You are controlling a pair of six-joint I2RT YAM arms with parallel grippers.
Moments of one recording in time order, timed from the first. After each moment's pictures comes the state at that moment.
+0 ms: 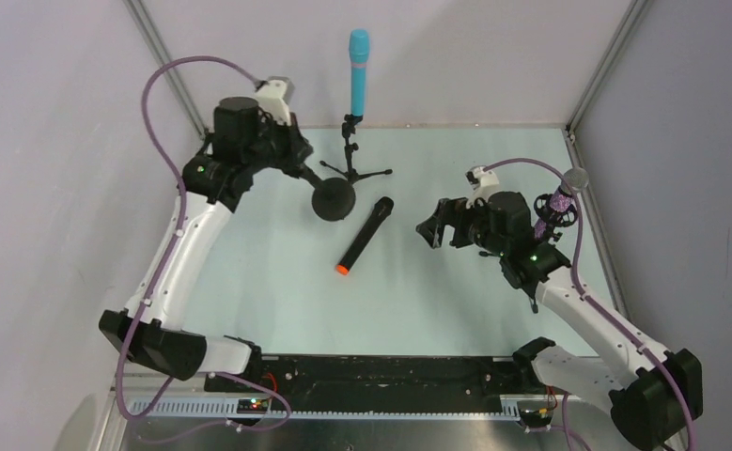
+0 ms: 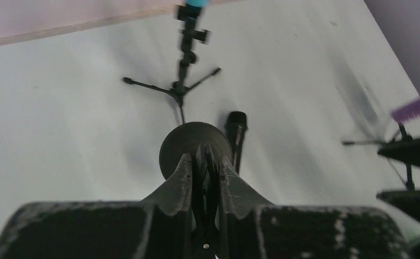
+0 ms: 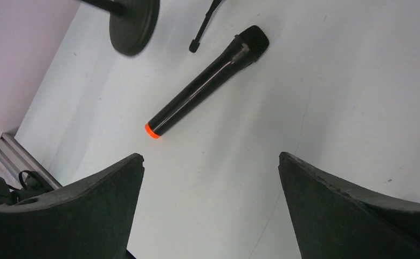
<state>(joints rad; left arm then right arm) -0.27 1.35 1.59 -0.65 0.16 -0.15 0.51 1.02 0.78 -0.15 -0.17 0.39</state>
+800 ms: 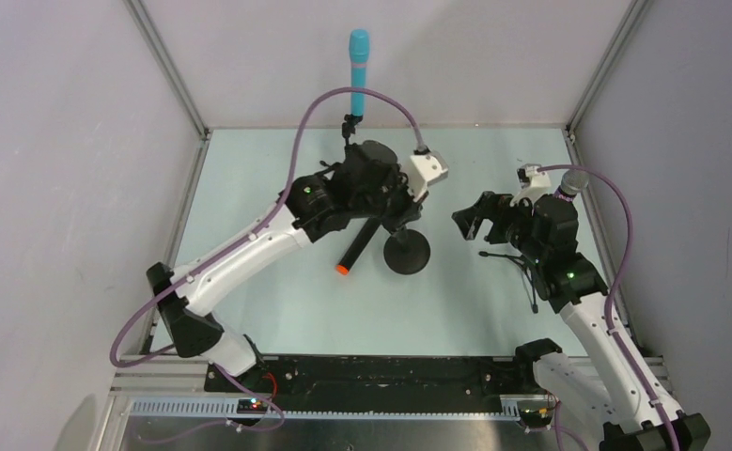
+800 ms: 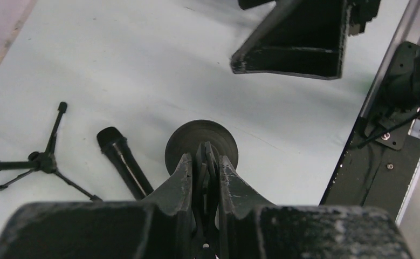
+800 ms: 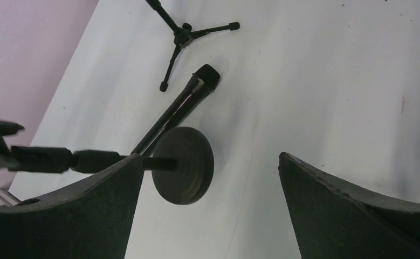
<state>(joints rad) -0.92 1.53 1.70 -0.72 0.11 0.13 0.28 0.80 0.78 -0.27 -0.20 0.39</state>
